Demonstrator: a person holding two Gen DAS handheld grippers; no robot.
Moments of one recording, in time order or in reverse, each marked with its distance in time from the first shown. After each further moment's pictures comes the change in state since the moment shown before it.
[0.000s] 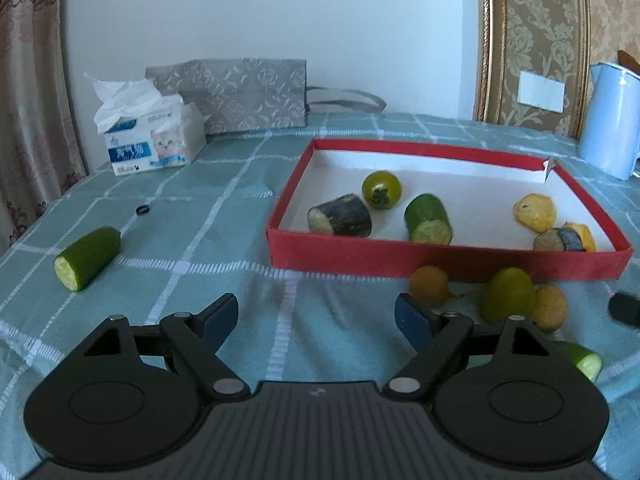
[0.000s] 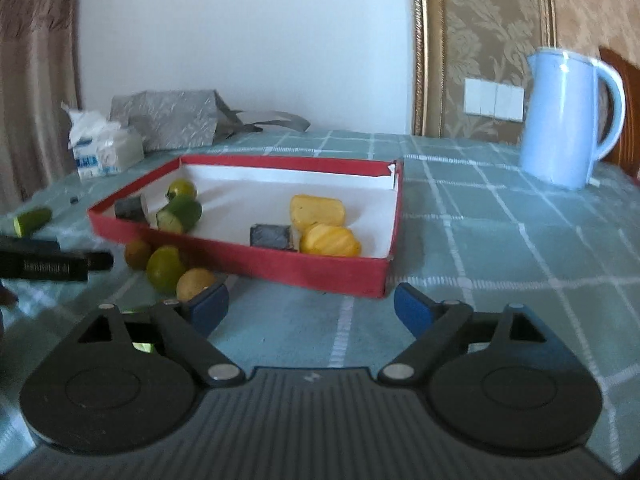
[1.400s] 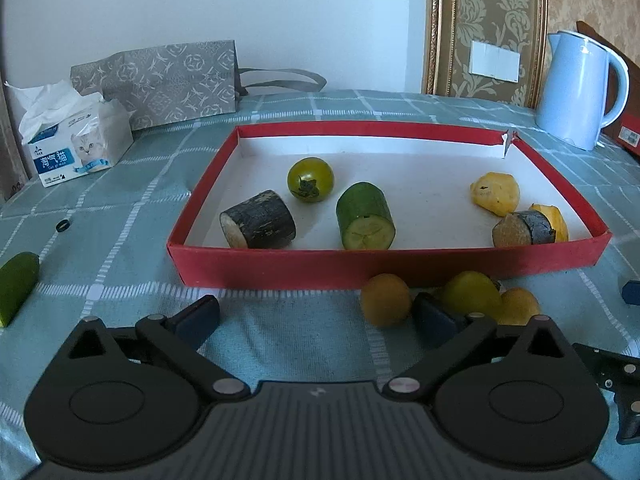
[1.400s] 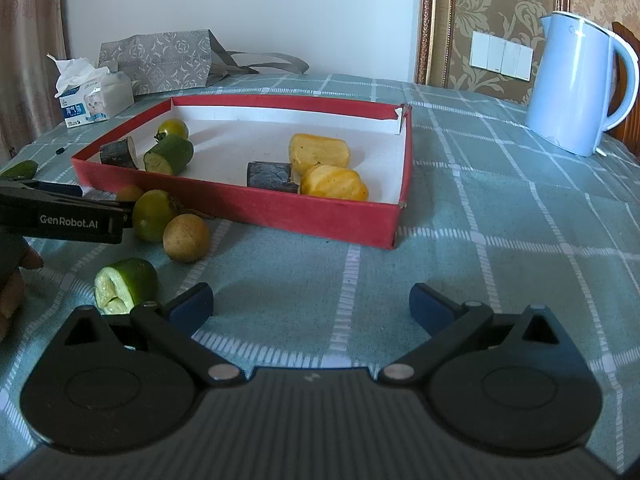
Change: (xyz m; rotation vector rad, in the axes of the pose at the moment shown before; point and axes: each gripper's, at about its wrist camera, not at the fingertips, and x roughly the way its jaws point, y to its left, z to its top) left arm 0.035 -0.023 0.012 0.081 0.076 -0.147; right arm 0.021 0.004 -0.005 0.002 0.173 -0.014
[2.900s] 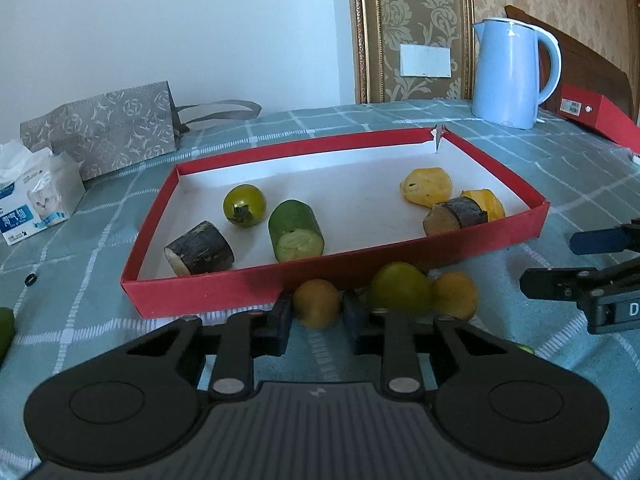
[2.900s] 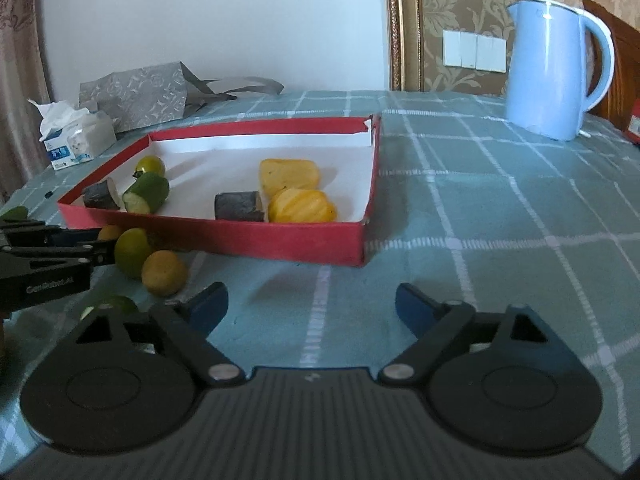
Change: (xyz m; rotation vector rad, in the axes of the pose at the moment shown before) left arm -0.015 -0.021 -0.005 0.165 -0.073 -0.116; right arm -0.002 -0.021 0.002 0.100 -0.056 -0.007
